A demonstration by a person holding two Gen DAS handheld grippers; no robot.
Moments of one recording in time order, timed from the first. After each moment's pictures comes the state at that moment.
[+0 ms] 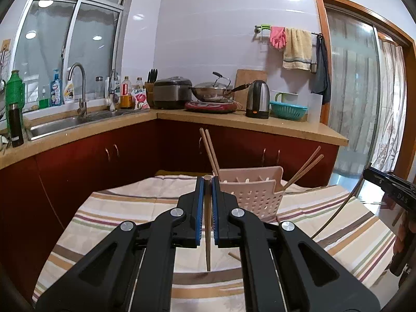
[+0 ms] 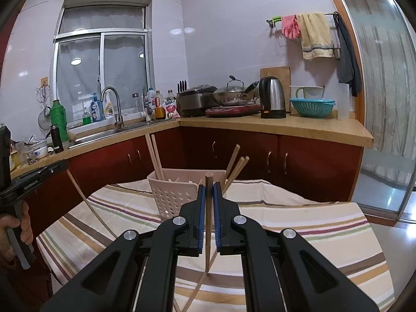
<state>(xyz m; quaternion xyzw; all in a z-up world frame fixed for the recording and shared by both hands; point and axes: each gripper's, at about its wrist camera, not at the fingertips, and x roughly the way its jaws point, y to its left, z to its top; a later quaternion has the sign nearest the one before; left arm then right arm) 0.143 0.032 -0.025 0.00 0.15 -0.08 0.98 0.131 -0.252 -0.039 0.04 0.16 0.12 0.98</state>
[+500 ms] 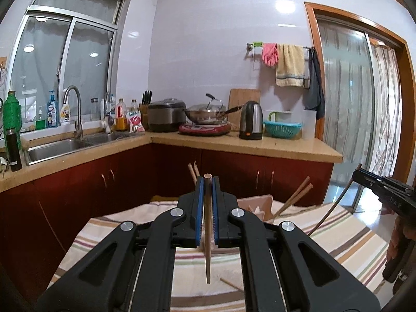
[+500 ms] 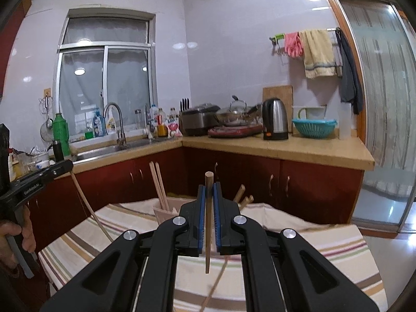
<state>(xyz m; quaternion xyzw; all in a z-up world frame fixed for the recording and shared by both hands) 0.147 0.013 0.020 0.00 0.10 -0.09 0.99 0.139 -0.246 0.001 0.04 0.11 0.12 0.99</state>
